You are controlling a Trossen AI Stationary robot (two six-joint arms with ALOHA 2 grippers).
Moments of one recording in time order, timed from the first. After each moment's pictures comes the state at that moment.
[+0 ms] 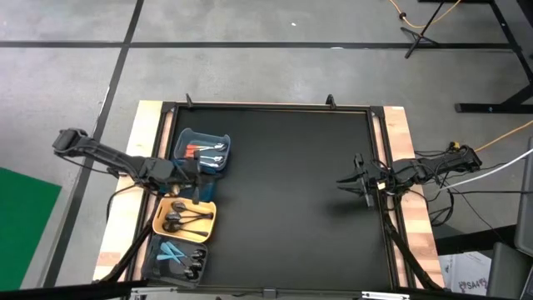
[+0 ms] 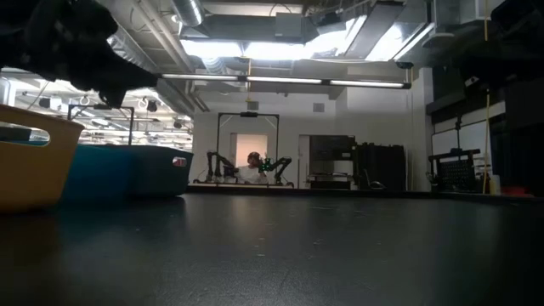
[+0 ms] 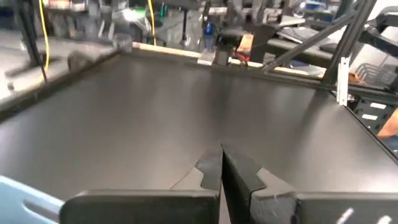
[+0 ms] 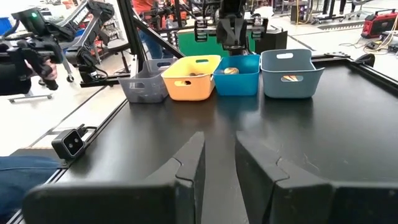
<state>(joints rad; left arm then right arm) -0.24 0.63 0.13 0.32 -0.37 -0.22 0.31 0.16 0.17 -0.13 0.16 0.15</state>
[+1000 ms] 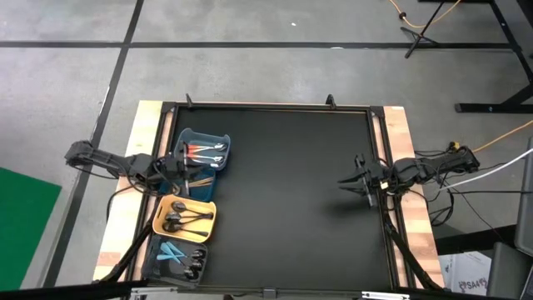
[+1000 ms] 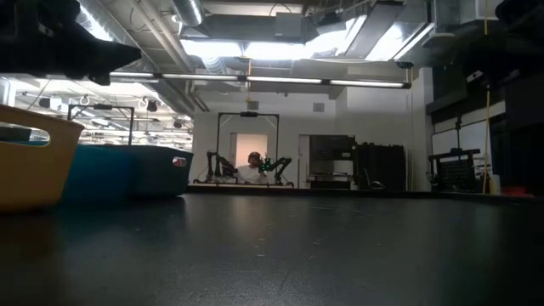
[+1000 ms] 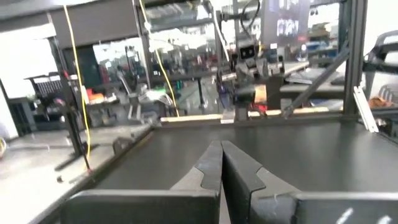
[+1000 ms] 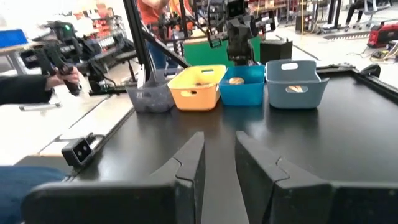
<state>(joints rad) -0.24 0.16 0.01 0.26 -0.43 0.15 0.31 0.12 0.17 -0.13 0.14 0.15</state>
